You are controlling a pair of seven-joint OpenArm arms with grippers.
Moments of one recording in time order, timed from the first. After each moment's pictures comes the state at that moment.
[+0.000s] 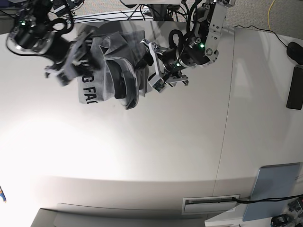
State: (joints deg) left arm 12.4 -1.4 17.2 106.2 -16.1 -26.8 52.3; right arm -25.6 17.9 20.6 130.7 49.2 37.0 -72.4
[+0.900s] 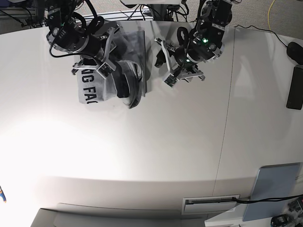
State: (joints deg) left arm 14.6 -5.6 17.2 106.2 -6.9 -21.0 52.2; right arm -23.9 18.0 -3.0 124.9 19.9 30.2 -65.2
